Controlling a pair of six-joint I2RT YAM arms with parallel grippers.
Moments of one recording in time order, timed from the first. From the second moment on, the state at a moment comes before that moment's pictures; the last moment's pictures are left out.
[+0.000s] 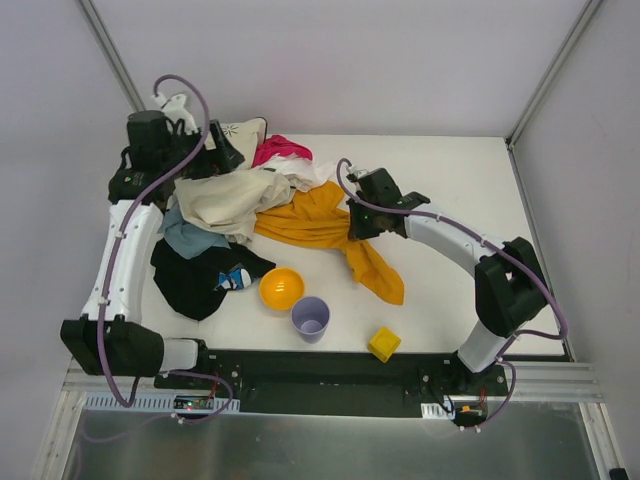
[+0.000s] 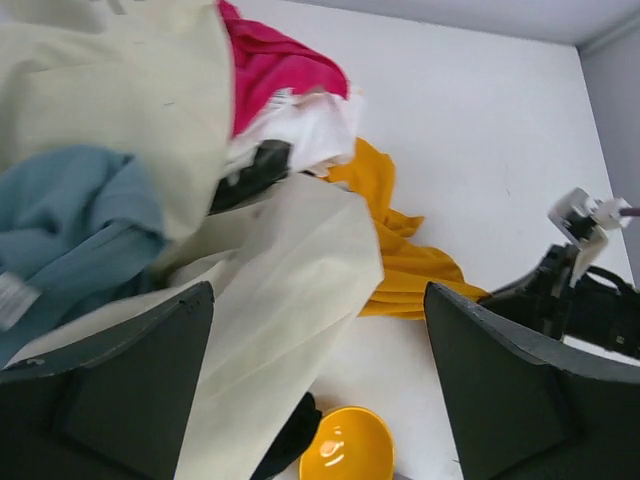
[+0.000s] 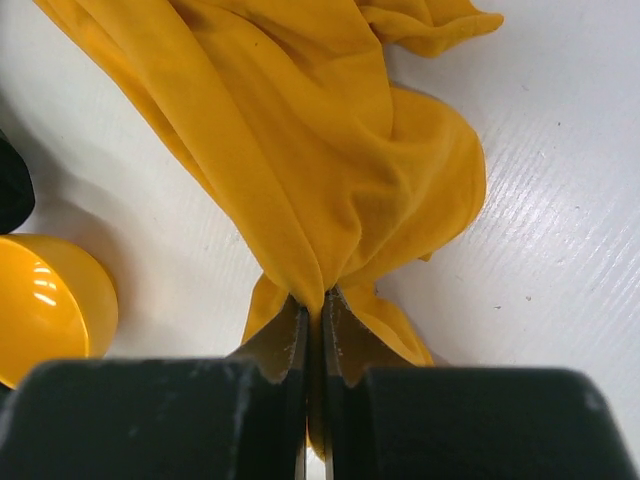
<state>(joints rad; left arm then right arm) 0.04 1.28 1.42 -0.61 0.40 -0.33 0.62 1.69 1.26 -0.50 -0.09 0.30</state>
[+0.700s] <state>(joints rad) -0.40 2.03 1.71 -0.54 0.38 -0.25 0.56 1.68 1.18 -0.45 -0.14 0.33</state>
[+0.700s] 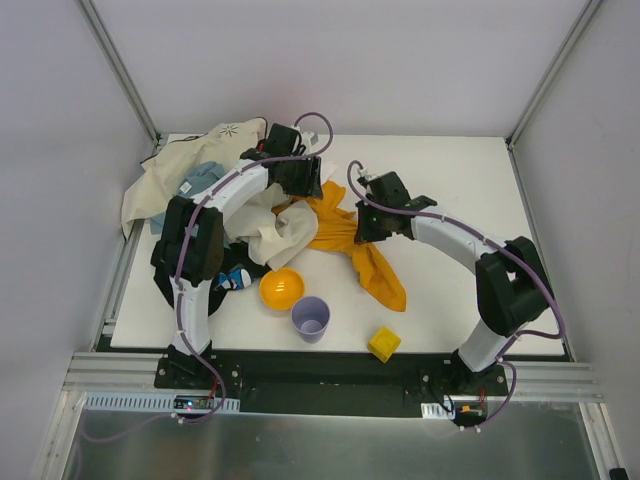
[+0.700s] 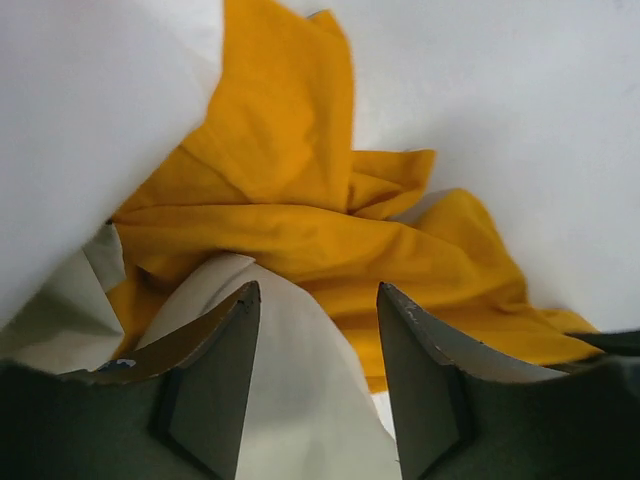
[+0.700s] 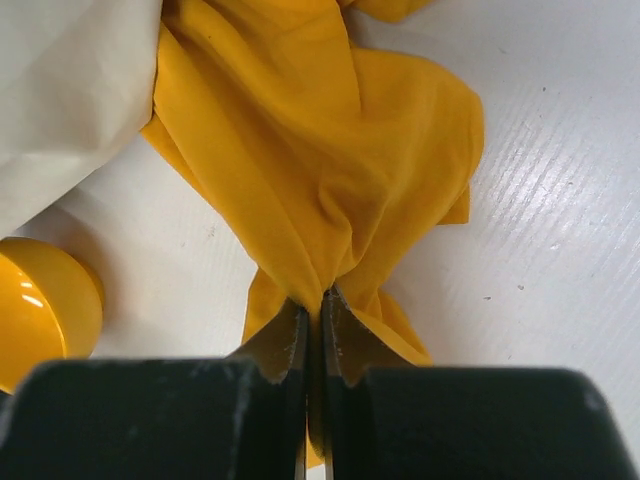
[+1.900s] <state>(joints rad) 0.10 1.94 1.49 -0.41 0.34 -0.33 0.43 1.61 1.48 -0.61 -0.19 0.27</state>
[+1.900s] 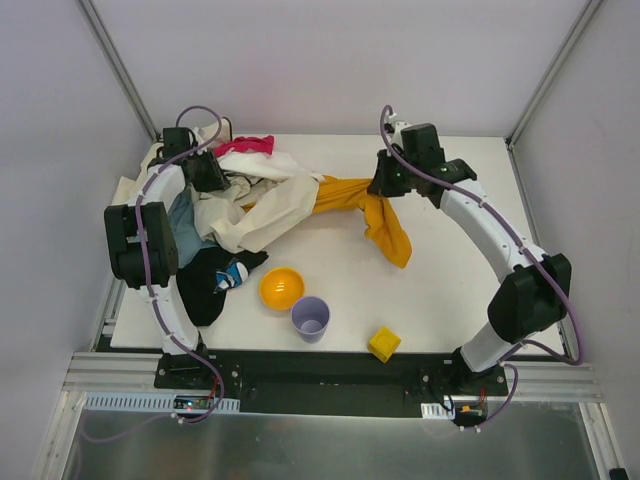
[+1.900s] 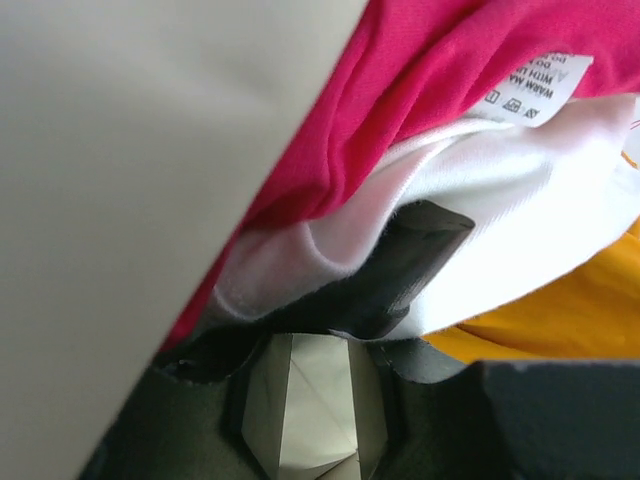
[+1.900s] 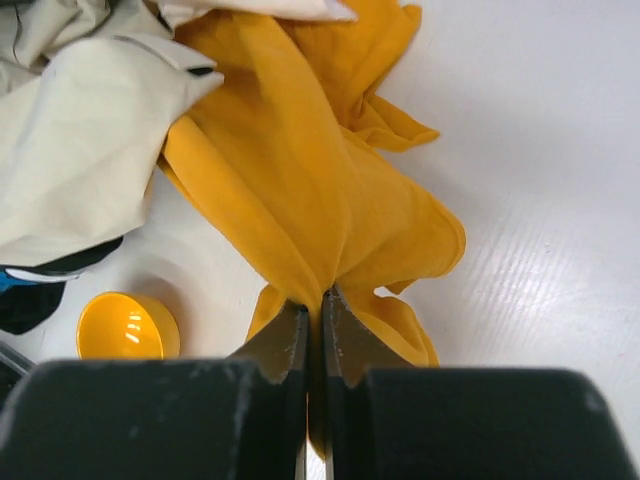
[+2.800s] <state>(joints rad) 0.15 1.93 1.47 -0.42 0.37 -0.35 0.29 1.37 1.84 -0.76 -0.01 0.19</state>
